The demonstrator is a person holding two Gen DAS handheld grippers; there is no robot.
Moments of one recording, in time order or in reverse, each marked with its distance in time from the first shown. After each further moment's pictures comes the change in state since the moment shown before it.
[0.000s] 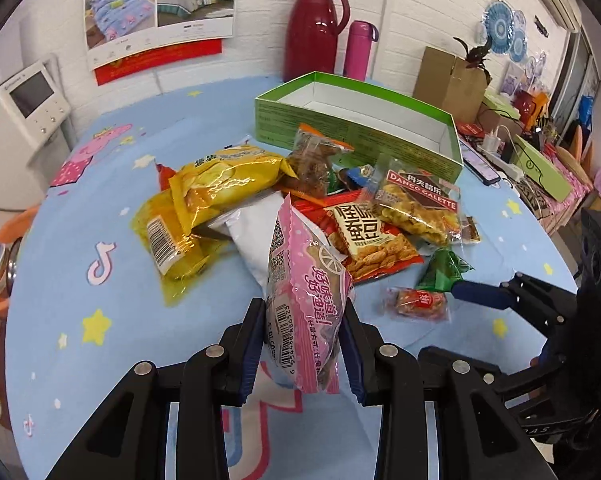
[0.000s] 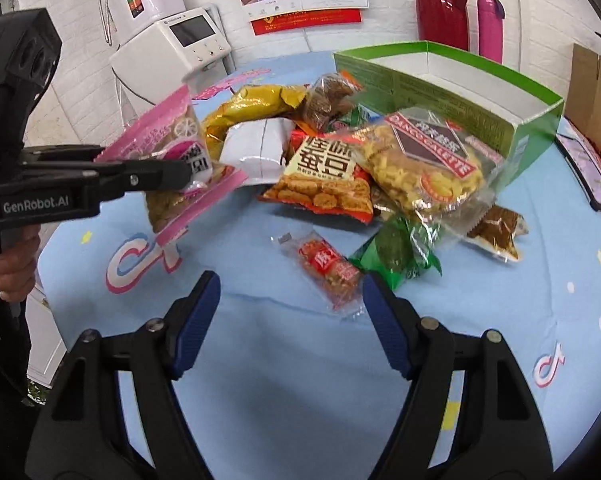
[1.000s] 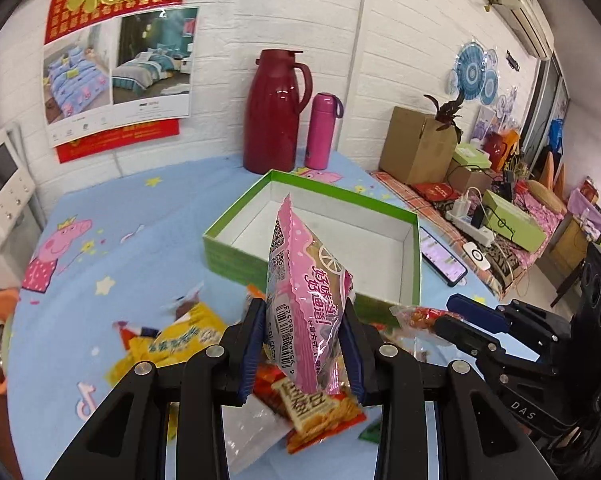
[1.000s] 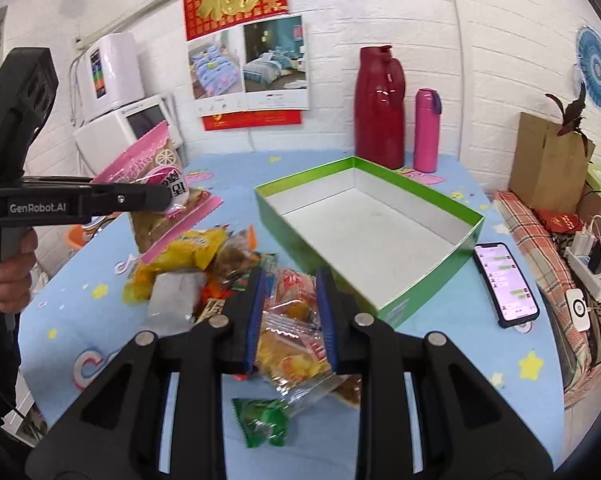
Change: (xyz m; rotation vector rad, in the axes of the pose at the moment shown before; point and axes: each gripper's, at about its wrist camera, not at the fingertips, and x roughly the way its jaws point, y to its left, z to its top) left arm -0.003 -0.035 0.134 0.055 -0.169 -0.112; right arm -0.060 -0.074 0.081 0.075 -0.251 -0.197
